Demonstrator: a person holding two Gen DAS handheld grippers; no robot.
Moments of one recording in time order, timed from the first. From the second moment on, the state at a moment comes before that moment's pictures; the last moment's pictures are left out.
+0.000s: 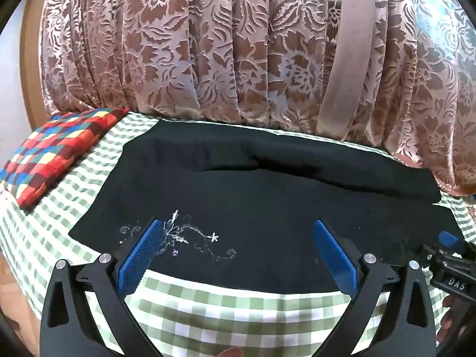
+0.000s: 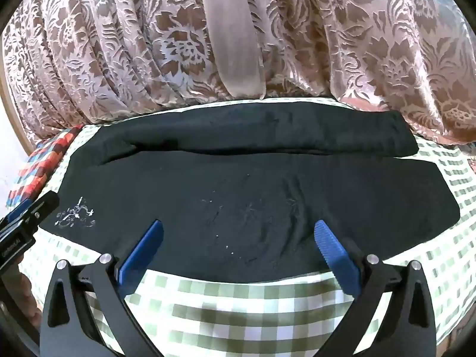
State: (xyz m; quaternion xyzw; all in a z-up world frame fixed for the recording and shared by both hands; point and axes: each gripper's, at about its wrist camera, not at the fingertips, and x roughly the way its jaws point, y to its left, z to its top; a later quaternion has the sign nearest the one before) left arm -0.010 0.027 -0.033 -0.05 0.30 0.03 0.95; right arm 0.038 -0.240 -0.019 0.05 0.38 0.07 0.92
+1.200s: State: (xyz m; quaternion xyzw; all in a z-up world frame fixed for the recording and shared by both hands) left arm -0.004 0.004 -0.017 -0.06 0.32 0.03 0.94; right arm 0.026 -0.235 -0.014 0.01 0.37 0.04 0.93
